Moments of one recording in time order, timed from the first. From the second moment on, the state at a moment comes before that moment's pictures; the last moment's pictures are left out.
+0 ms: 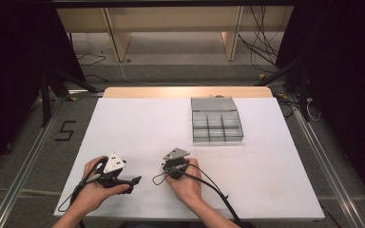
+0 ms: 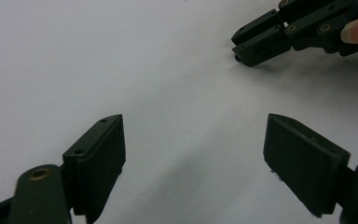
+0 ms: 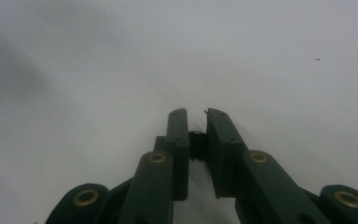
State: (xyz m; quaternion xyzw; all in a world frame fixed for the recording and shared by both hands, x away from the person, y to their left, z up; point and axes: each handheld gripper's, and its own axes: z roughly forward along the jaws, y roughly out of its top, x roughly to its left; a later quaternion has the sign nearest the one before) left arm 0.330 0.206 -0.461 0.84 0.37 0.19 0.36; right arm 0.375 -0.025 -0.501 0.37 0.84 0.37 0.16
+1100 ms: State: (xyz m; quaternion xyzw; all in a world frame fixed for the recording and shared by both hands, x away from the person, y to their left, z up) left arm 0.330 0.206 -0.461 0.84 0.37 0.19 0.36; right arm 0.377 -0.033 -0.490 0.37 0.82 0.41 0.15
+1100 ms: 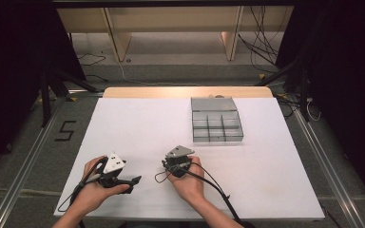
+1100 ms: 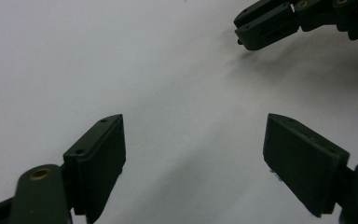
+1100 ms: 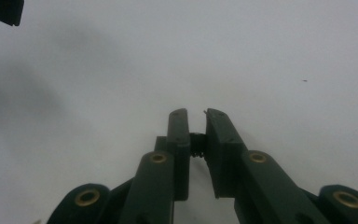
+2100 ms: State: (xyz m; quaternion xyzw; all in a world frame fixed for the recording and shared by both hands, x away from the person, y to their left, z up) left arm 0.330 0.206 -0.461 0.84 0.37 0.19 0.36; right arm 0.383 -0.050 -0.477 0.37 0.81 0.42 0.16
